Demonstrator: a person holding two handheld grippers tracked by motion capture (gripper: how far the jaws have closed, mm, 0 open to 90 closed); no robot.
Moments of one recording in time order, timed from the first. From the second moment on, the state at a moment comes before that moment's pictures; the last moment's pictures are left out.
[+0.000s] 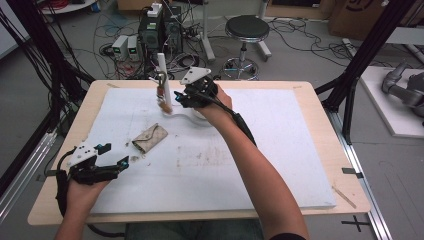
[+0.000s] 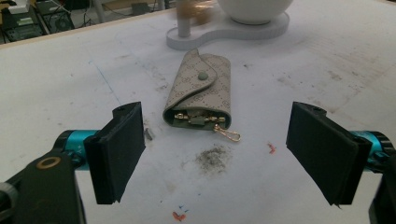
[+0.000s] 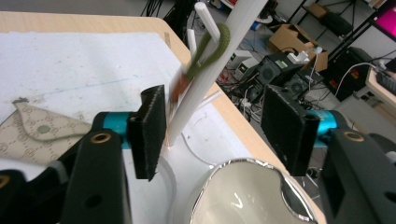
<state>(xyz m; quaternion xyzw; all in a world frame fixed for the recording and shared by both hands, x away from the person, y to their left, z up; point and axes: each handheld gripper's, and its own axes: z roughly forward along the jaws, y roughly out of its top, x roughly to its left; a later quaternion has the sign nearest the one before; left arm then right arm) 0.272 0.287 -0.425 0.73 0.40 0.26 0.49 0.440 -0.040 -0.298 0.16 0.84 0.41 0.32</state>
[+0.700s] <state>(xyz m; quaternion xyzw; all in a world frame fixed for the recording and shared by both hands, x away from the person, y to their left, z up) 0.292 0.268 -0.424 0.74 0.39 0.24 0.49 0.394 -0.147 -0.318 0.23 0.81 0.43 0.31</state>
